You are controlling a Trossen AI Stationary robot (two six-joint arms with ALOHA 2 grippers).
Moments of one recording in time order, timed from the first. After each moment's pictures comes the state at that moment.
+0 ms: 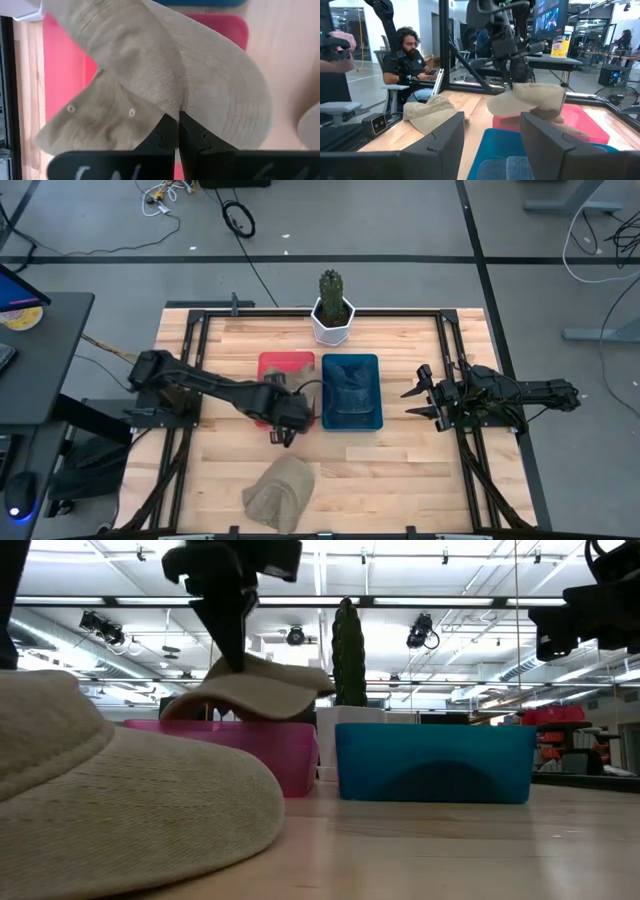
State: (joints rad) left arm -0.25 1.76 1.48 -1.16 -0.39 -0.33; right arm 0.02 0.02 0.02 0.06 -0.24 -0.04
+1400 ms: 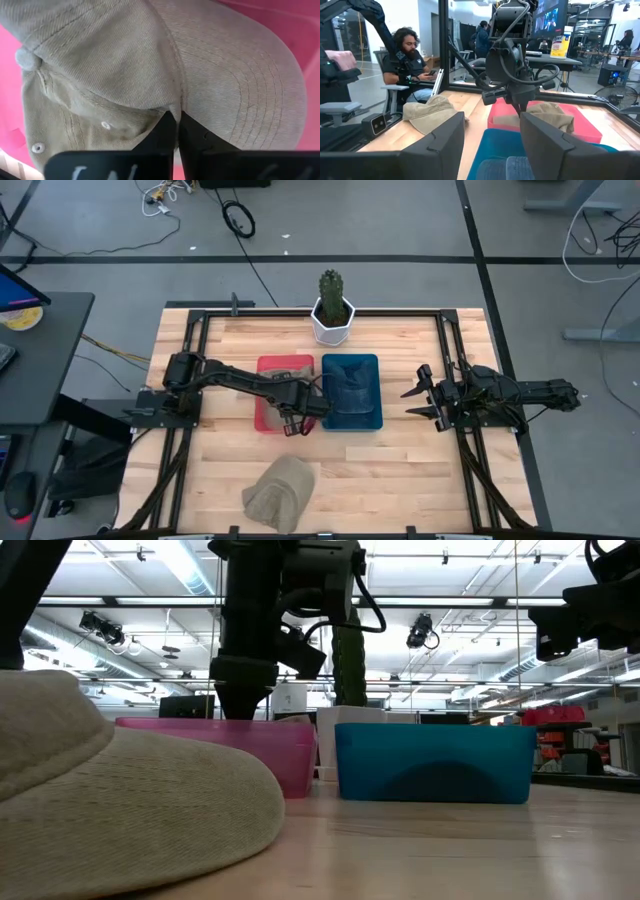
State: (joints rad) left arm -0.11 2.01 1.48 -1.13 -0.28 -0.38; right arm 0.02 0.02 0.02 0.06 -0.24 -0.04
